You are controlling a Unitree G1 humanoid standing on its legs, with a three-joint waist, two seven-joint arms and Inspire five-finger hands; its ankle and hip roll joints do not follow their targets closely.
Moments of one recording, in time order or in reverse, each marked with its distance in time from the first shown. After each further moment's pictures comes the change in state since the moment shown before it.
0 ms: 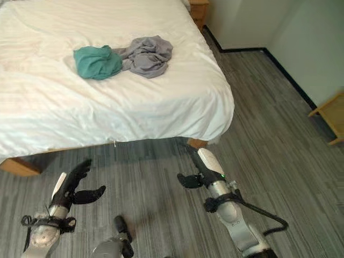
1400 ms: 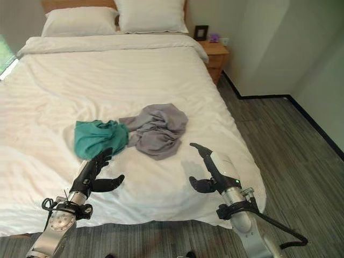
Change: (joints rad) left arm -0.100 0.000 -0.136 0.011 -0.097 -0.022 -0.036; right arm 0.178 0.020 -0.186 -0.083 -0.126 -0.038 -0.028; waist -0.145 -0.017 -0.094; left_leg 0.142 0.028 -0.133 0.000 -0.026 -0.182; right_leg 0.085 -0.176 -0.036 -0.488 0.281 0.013
